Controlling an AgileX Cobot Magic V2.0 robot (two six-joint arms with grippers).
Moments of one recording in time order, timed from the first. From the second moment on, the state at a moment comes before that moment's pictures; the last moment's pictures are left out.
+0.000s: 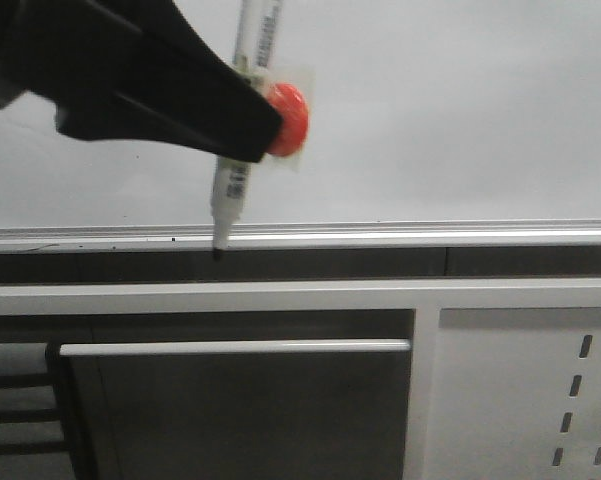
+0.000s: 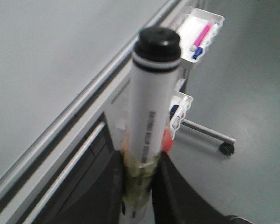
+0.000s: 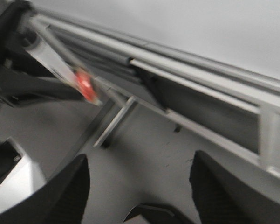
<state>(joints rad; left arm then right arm) -0.83 1.19 -0.73 -0.88 0.31 1.10 0.08 0.87 -0.78 0.92 1.00 -0.77</state>
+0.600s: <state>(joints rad) -0.94 1.32 -0.82 -0.86 0.30 1.10 0.33 1.21 -1.18 0.73 1.19 -0.67</state>
